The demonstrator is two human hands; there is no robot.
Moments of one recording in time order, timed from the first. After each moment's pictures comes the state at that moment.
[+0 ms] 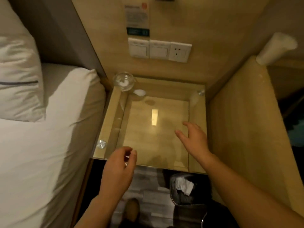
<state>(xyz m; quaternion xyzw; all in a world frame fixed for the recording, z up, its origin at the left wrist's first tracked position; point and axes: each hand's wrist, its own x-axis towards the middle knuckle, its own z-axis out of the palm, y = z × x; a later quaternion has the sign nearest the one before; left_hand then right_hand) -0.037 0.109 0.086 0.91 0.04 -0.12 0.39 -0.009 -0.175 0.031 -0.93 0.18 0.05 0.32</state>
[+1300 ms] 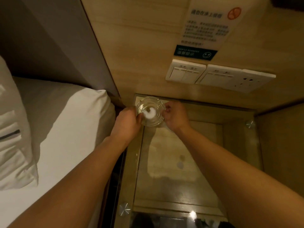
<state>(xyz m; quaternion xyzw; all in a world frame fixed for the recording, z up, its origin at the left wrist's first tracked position) 0.357 0.140 -0.015 0.94 -0.10 -0.16 0.28 0.333 -0.040 -0.012 -0.89 0.24 0.09 0.39</state>
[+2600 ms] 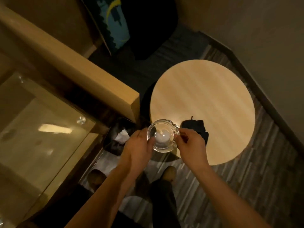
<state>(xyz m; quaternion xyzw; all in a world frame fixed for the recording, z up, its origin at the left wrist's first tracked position) -0.278 -0.124 0.101 0.71 -0.59 -0.35 0.15 -0.464 -0.158 0.100 -0.60 0.69 -0.16 0.37</state>
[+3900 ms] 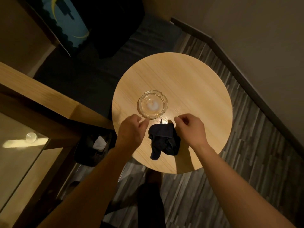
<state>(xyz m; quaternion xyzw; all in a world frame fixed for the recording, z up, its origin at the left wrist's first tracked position) -0.382 -0.234 0.001 0.74 -0.52 -0.38 0.20 -0.598 -0.257 0.034 -0.52 0.74 -0.16 0.39</state>
